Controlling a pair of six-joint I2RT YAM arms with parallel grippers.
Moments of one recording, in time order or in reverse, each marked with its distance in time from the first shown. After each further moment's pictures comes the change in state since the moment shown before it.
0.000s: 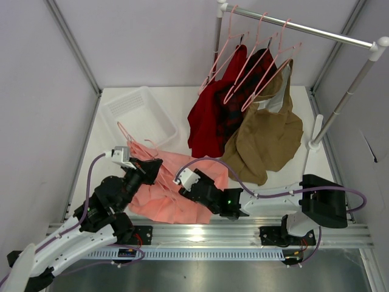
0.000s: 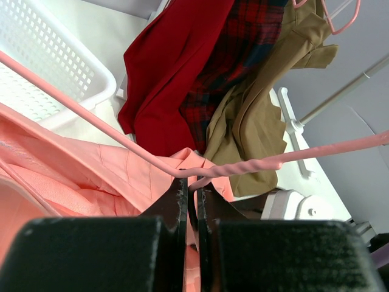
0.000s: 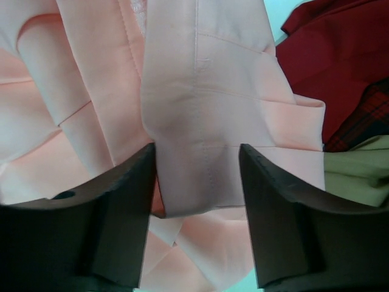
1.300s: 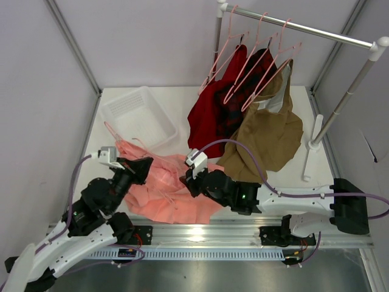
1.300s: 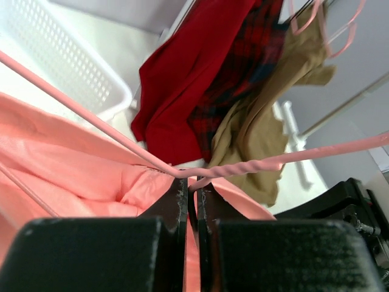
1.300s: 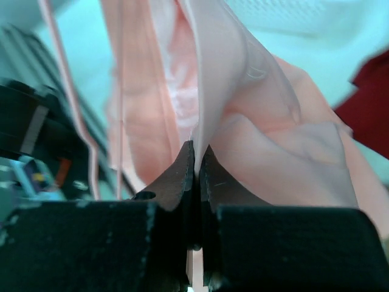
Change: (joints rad) left arm 0.012 -0.045 0.073 -0.114 -0.038 0.003; right arm -0.030 -0.197 0.039 0.009 -0.183 0.300
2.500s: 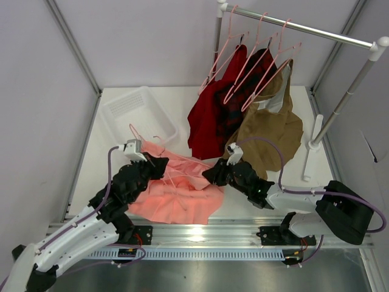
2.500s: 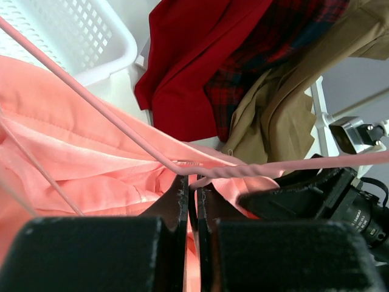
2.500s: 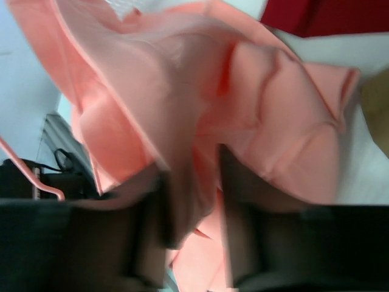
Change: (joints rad) left arm 0.100 0.240 -0.103 0.175 0.102 -0.114; right arm -0.393 -0.027 -0.419 0.426 -0.292 0.558
